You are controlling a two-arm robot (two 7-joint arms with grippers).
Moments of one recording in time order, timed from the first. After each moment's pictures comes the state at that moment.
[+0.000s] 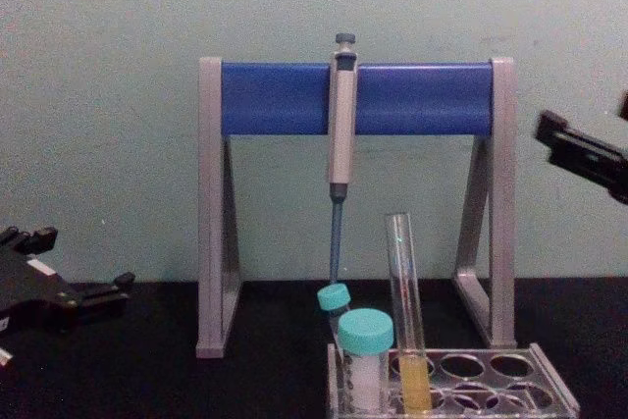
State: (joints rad) left arm -0.20 0.60 0.45 -1.41 -0.25 -0.12 0.03; right arm 0.08 0.38 -0.24 -1.59 0.32 -0.33 0.25
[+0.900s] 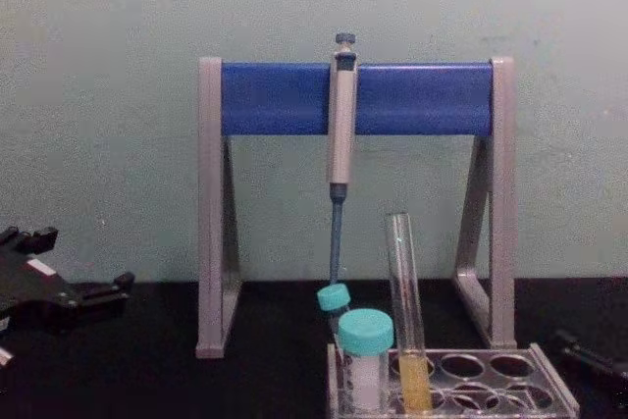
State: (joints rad) left arm -0.20 0.60 0.45 -1.41 -0.25 -0.12 0.03; right arm 0.04 0.24 -0.18 -1.36 0.23 -0.18 0.13
